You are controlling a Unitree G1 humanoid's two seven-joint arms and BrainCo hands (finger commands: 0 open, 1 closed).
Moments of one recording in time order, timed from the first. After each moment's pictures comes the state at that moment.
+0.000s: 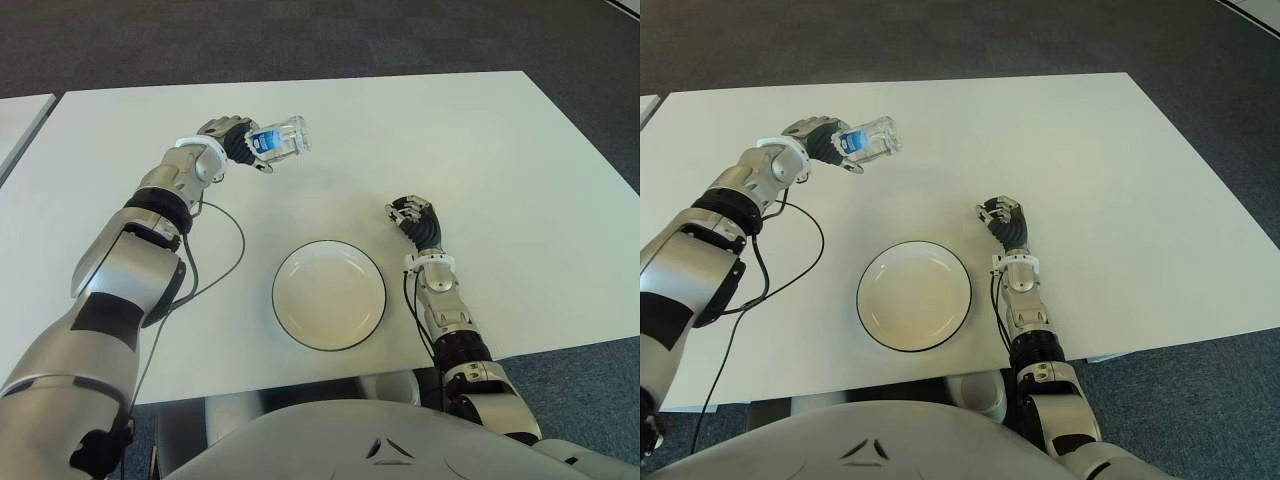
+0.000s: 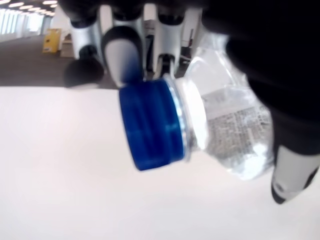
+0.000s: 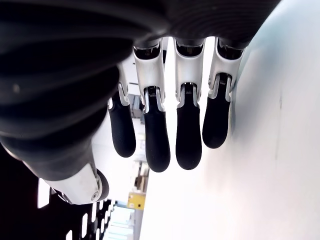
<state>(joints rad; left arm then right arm) -0.92 0.48 -0.47 1.09 0.66 -0.32 0.01 -0.21 -0.06 -0.02 0.55 -0.13 -0.24 -0.16</state>
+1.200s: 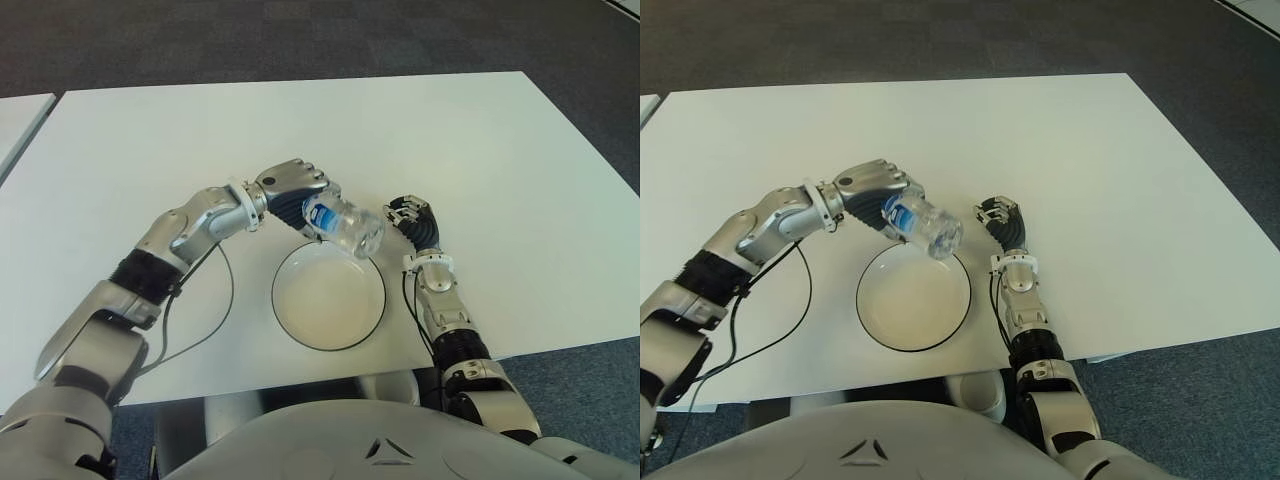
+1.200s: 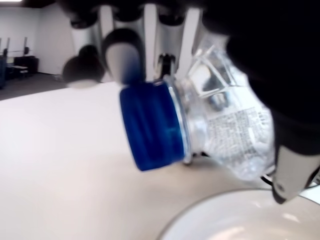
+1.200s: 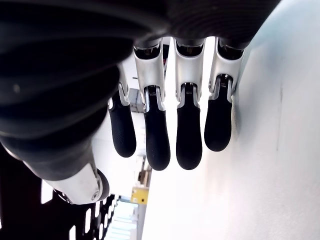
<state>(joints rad) -0.46 0.60 -0.47 0.18 0.64 -0.63 -0.24 -0.23 -0.06 -0.02 0.58 -0.13 -0.27 -0.14</state>
